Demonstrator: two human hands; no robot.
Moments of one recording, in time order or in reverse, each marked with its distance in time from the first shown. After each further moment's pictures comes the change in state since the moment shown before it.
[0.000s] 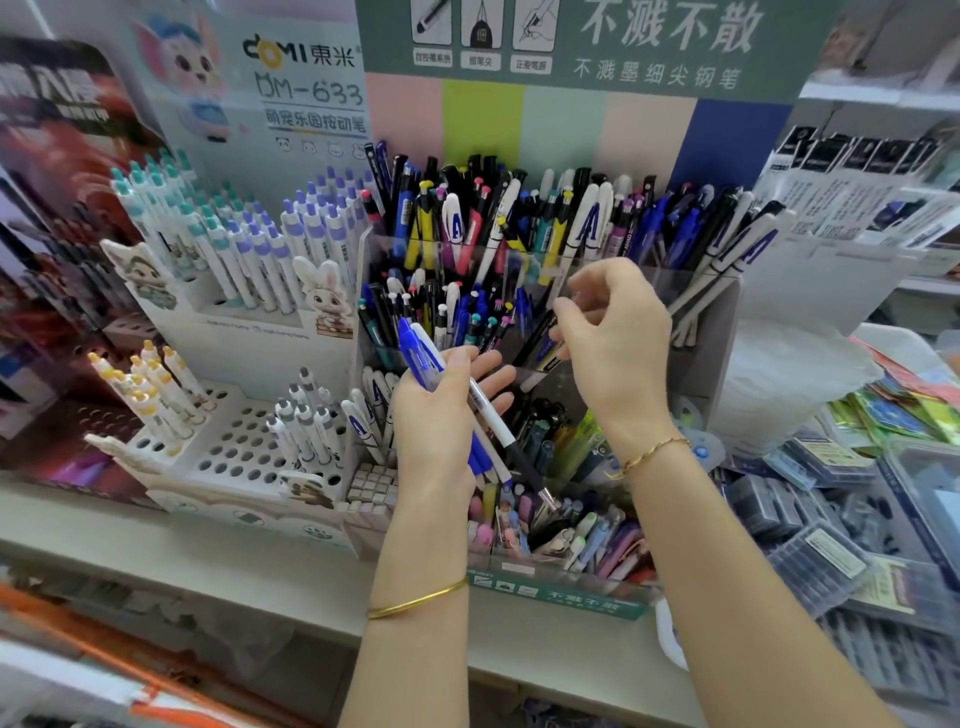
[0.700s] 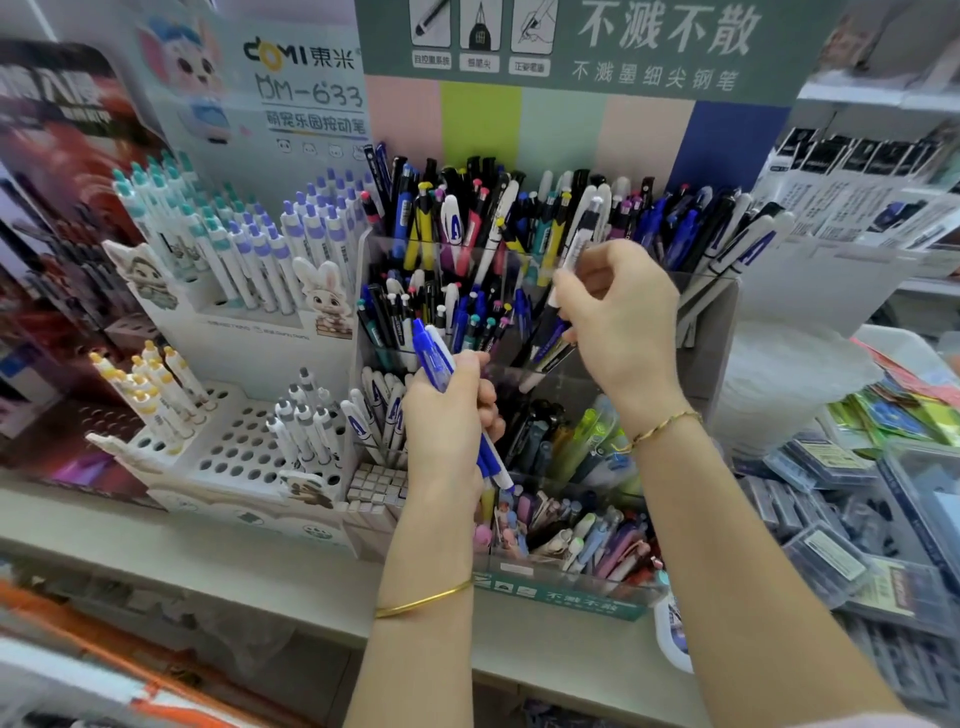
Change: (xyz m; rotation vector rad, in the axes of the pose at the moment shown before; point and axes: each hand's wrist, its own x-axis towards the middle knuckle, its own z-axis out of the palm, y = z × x) left_hand -0.001 -0.002 0.006 0.071 0.007 -0.042; right_hand 0.015 -0.011 -0.008 0.039 -0.014 0.030
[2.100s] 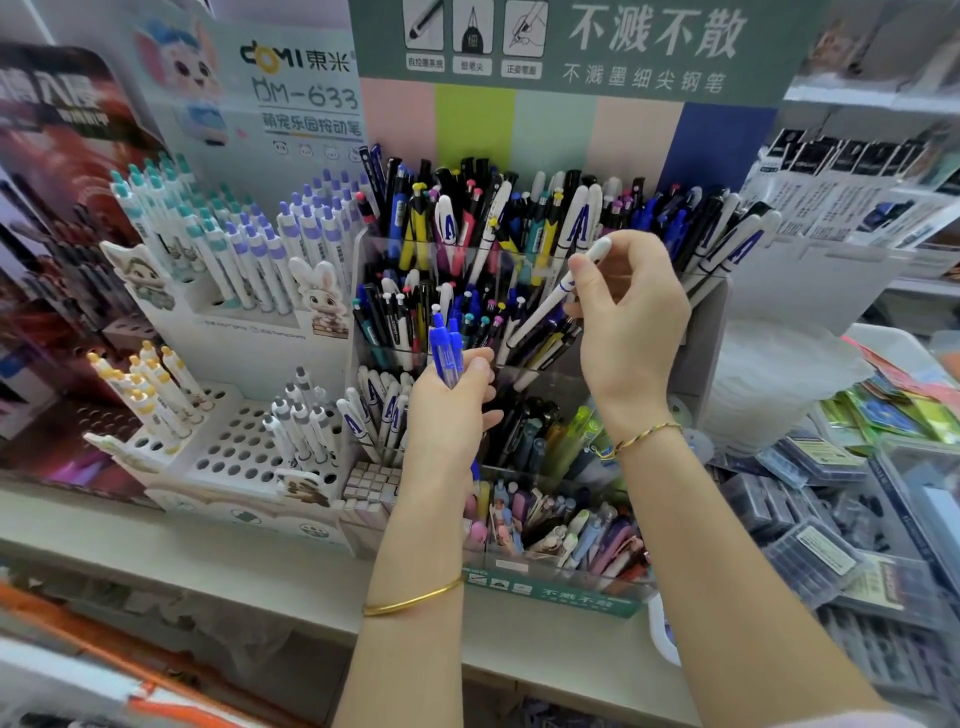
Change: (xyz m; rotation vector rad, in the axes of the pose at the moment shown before) left_hand -0.001 0.001 -0.002 0.252 -0.061 0.060; right_hand -0.007 0.009 0.002 0.134 0.230 -0.139
